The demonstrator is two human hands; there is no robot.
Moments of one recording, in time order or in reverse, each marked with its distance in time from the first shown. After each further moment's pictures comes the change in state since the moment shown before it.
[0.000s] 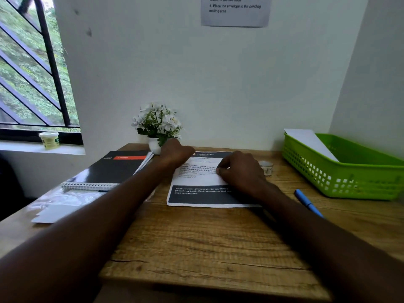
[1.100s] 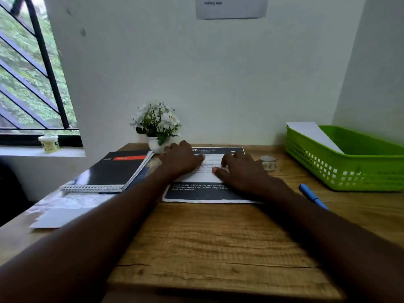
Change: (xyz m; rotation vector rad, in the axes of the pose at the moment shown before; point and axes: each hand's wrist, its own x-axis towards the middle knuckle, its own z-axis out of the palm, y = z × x) left_hand 0.005 -0.009 0.021 0.718 -0.017 0.155; right_hand 0.006 0.013 0.012 -0.288 -0.176 -0.065
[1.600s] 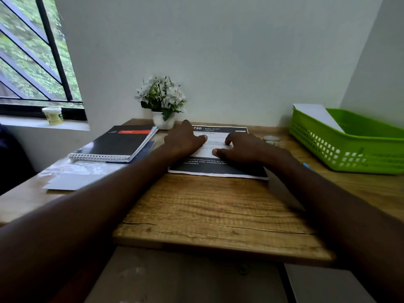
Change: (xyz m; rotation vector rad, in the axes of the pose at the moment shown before) left_hand -0.030 -0.009 -0.003 -0.208 0.006 0.029; right_hand 0.002 -0.006 -0.018 0.023 -0.134 -0.024
